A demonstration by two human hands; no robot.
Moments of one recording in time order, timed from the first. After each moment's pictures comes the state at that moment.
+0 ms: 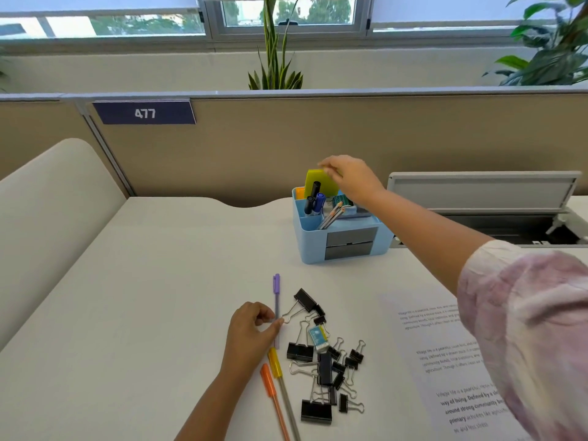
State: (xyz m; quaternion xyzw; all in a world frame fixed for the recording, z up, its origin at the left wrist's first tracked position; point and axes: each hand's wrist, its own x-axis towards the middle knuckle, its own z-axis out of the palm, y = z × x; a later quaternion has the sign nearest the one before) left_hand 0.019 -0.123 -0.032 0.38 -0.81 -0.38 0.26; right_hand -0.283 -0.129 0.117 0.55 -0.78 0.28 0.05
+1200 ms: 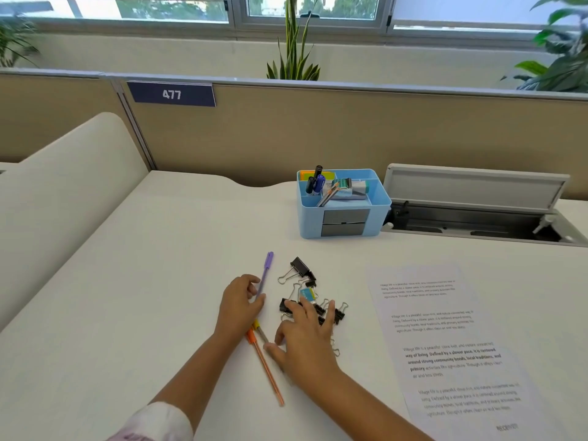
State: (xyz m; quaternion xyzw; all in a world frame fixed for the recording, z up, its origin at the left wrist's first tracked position) left_hand 0.047 -0.105 -0.032 0.41 -0.81 -0.34 0.24; right_hand -0.021 0.040 -0.008 0.54 -0.83 0.14 -0.06
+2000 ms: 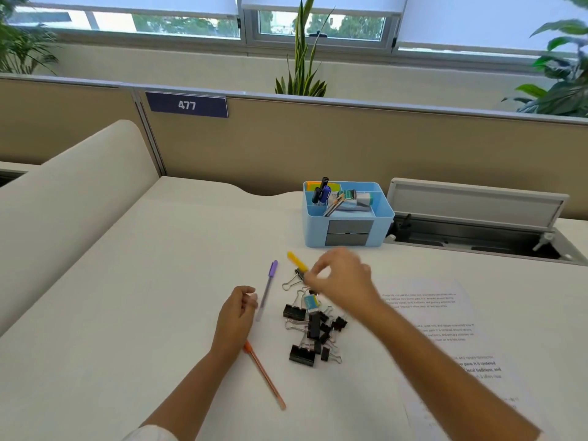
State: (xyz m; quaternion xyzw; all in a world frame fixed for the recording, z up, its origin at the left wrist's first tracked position) left_hand 0.067 -0.089 -0.030 0.42 -0.74 -0.44 0.30; right_hand -0.095 0.018 0.097 0.45 -0.84 0.28 -0.14
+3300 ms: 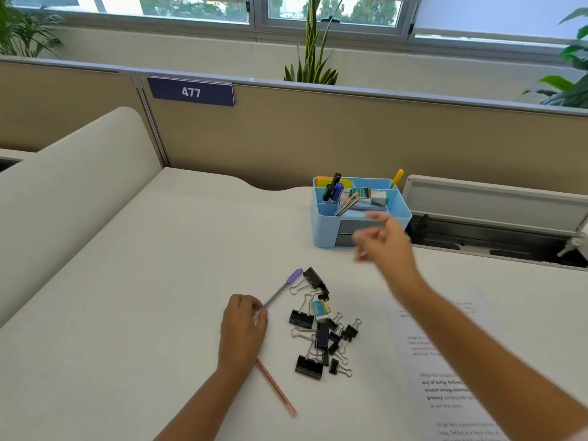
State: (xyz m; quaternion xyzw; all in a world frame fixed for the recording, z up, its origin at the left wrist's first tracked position) left_hand 0.060 -0.081 -0.040 0.46 -0.79 -0.28 0.30; right_hand -0.158 0.007 0.099 0.31 -0.71 0.59 -0.24
